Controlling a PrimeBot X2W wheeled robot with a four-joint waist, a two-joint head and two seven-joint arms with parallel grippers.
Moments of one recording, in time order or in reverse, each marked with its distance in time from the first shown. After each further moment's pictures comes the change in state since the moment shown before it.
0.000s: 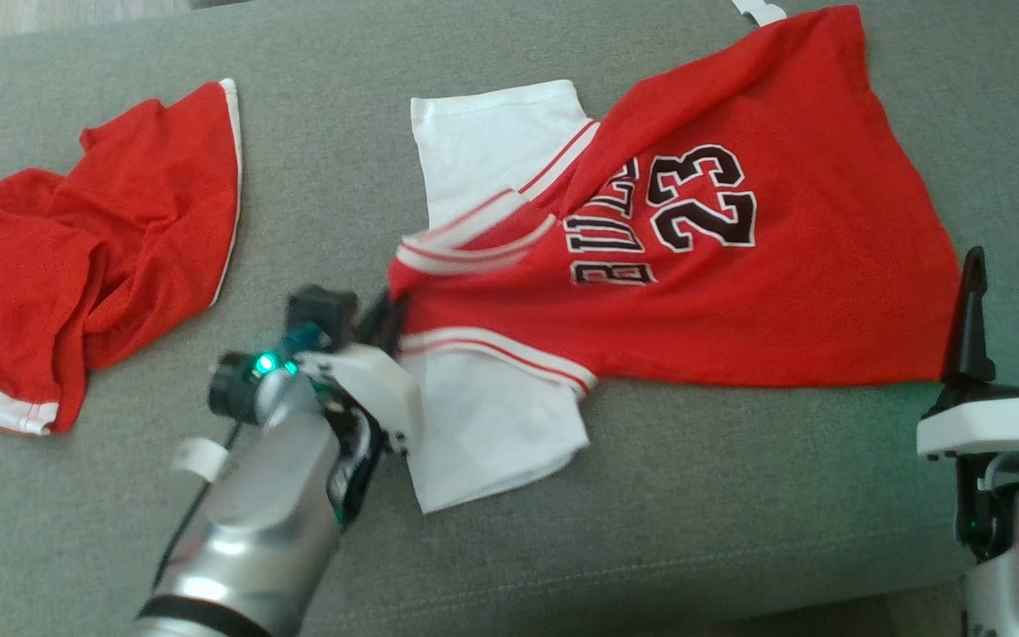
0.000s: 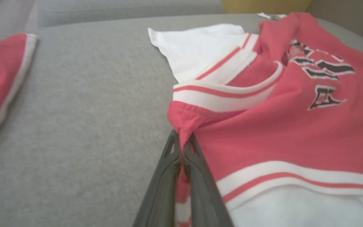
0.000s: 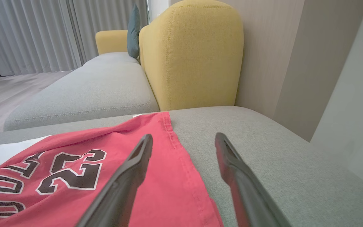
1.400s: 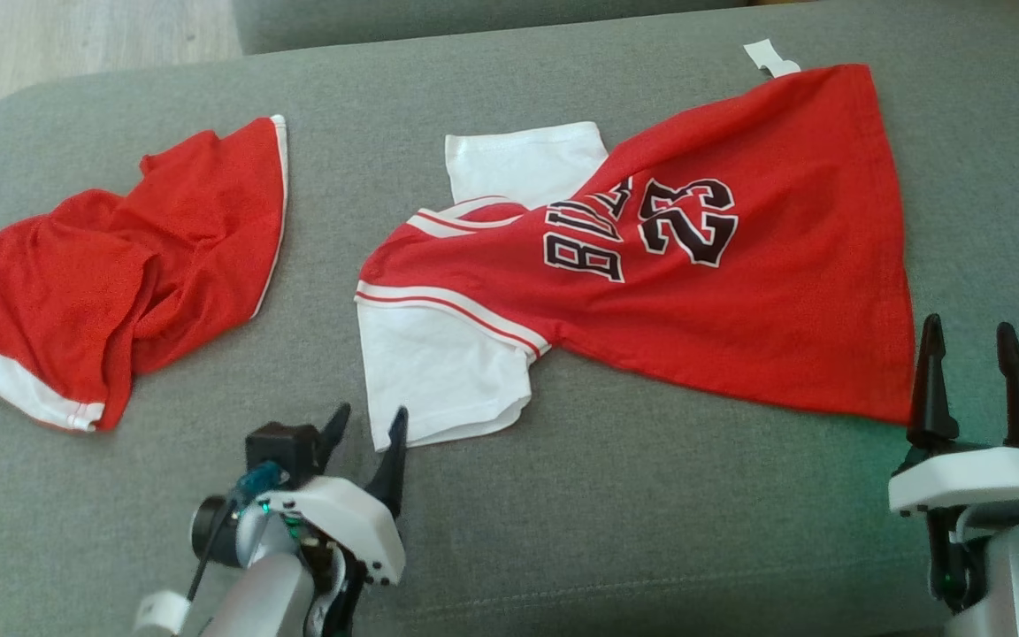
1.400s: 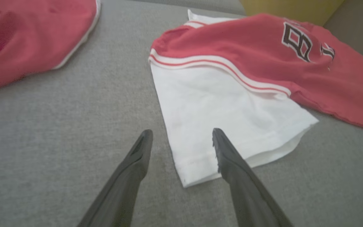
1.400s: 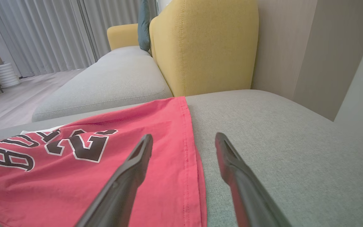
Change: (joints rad) left arm 0.355 0.011 0.211 -0.264 0.079 -0.036 0.030; right arm 0.072 0.000 0.046 0.075 0.053 0.000 -0.018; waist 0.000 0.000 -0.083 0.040
